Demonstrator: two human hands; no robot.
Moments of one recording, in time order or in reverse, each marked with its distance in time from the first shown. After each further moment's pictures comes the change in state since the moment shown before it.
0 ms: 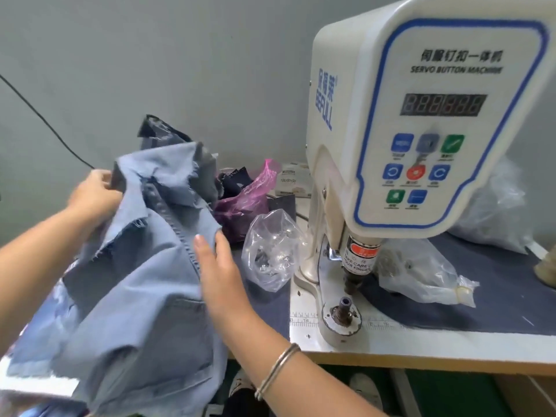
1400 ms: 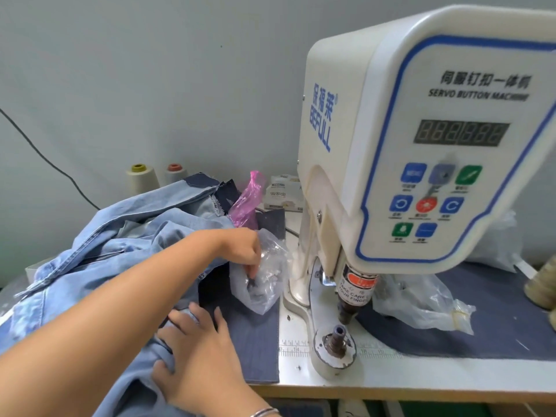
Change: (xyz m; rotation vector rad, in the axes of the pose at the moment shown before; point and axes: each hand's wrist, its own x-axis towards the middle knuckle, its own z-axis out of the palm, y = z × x) left_hand -0.072 0.123 0.157 0.471 -1.079 0.776; right_hand -0.008 0.088 -0.001 -0.933 -0.173 -0.366
